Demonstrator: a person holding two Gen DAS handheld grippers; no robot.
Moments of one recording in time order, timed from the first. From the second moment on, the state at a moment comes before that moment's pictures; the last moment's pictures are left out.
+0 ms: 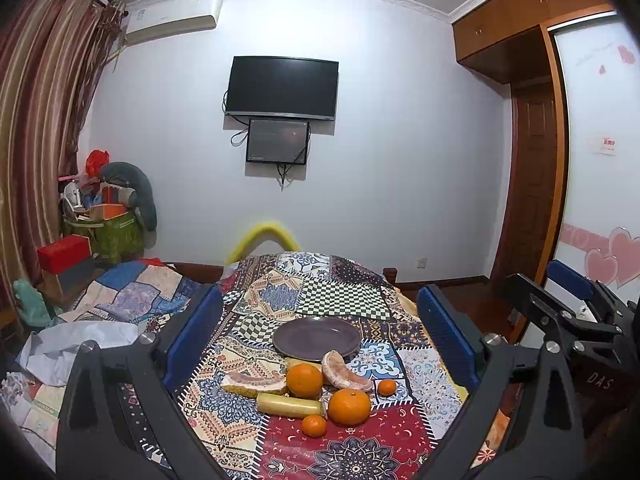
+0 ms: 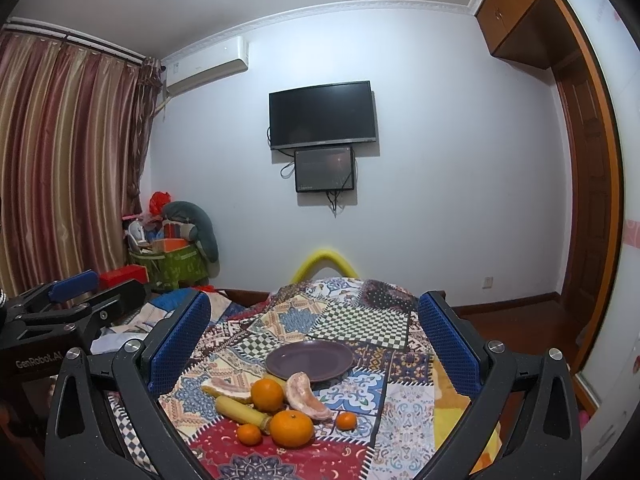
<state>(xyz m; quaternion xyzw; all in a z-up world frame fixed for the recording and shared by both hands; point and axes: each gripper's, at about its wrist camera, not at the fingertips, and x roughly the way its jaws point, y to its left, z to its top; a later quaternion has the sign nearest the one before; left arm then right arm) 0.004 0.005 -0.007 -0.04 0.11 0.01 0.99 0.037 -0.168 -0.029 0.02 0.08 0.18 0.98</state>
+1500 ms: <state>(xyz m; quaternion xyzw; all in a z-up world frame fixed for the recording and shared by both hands) 0.146 0.061 -0.196 -0.07 0.41 0.02 0.91 0.164 -0.115 -0.190 -0.04 0.39 0.25 0.88</state>
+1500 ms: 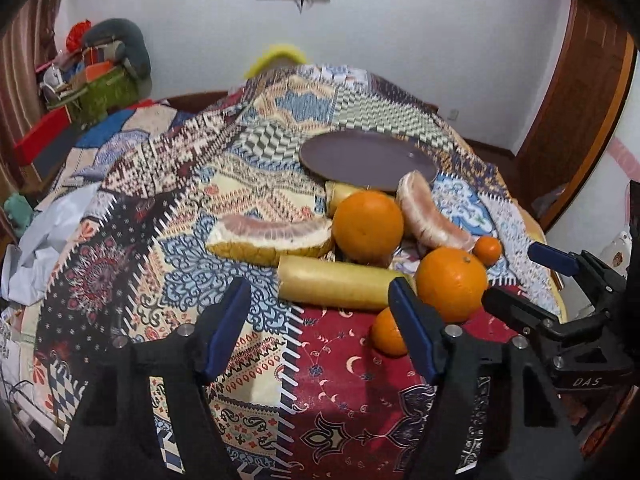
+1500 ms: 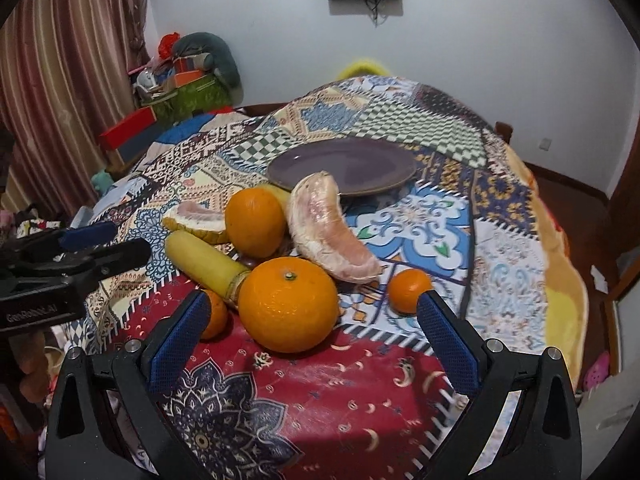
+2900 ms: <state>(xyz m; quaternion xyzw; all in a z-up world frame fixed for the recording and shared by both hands) 0.169 0.011 -0.242 -0.07 0.50 -0.06 0.86 0.162 -0.158 -0.199 0.00 0.43 0.24 0.87</state>
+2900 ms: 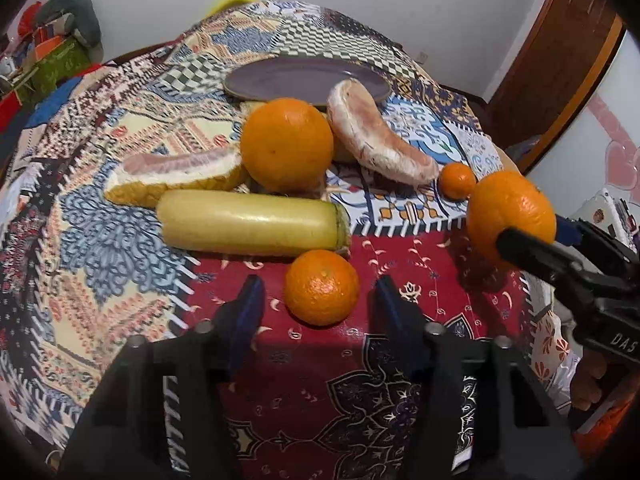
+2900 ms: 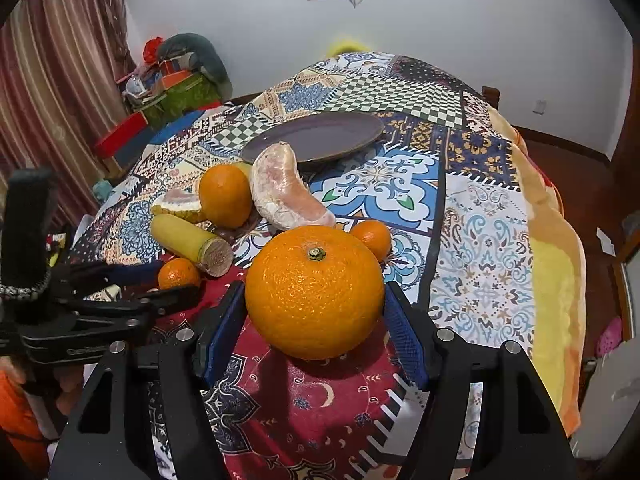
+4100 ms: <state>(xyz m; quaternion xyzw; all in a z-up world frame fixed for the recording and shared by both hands) 0.216 0.067 -0.142 -0.06 0.36 -0.01 0.93 0.215 -0.141 -0.135 -0.01 0.31 0.24 0.92</state>
